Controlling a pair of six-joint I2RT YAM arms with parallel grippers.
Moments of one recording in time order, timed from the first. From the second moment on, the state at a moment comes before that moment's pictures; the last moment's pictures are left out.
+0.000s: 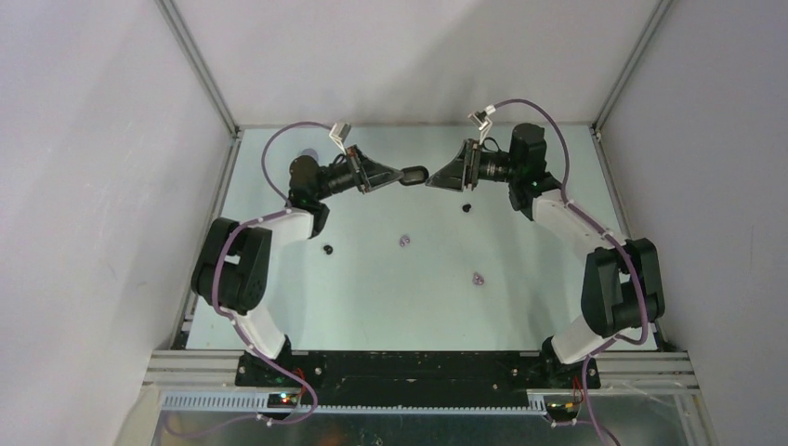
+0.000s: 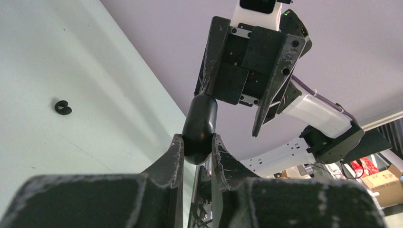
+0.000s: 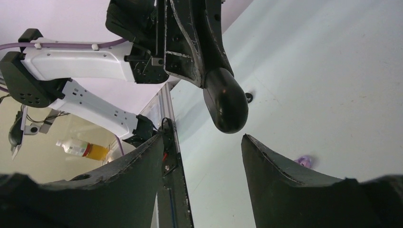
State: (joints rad) left arm -0.29 1.73 0.93 1.05 0.92 -1.21; right arm 0.28 1.58 1.15 0.30 -1.05 0.62
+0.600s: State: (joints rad) left arm -0.33 1.67 0.83 1.06 0.79 -1.27; right arm 0.33 1.63 1.14 0.39 -0.98 0.69
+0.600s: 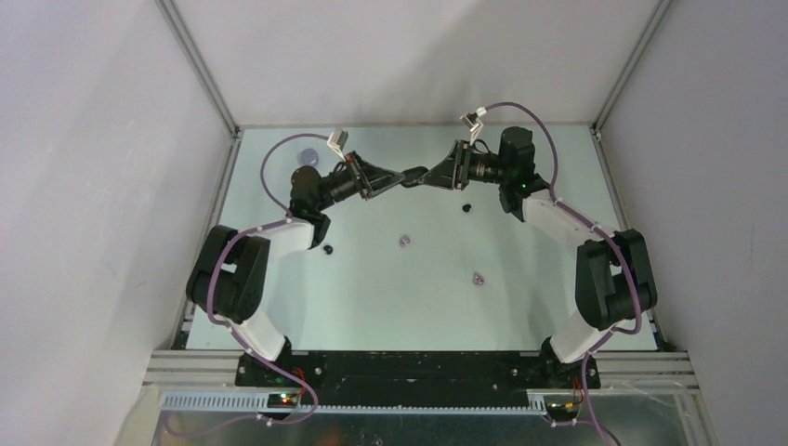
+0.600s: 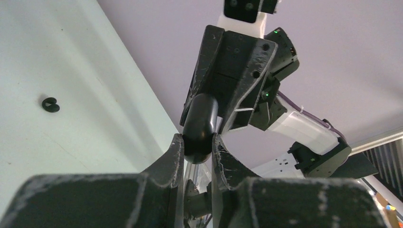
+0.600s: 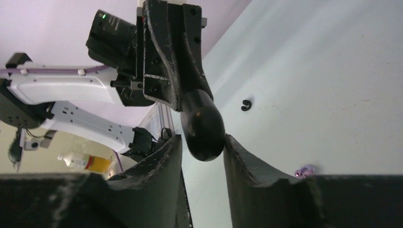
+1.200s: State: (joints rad) left arm -0.34 1.65 0.83 1.10 0.78 -1.28; right arm 0.31 1.63 1.14 0.48 -1.03 0.78
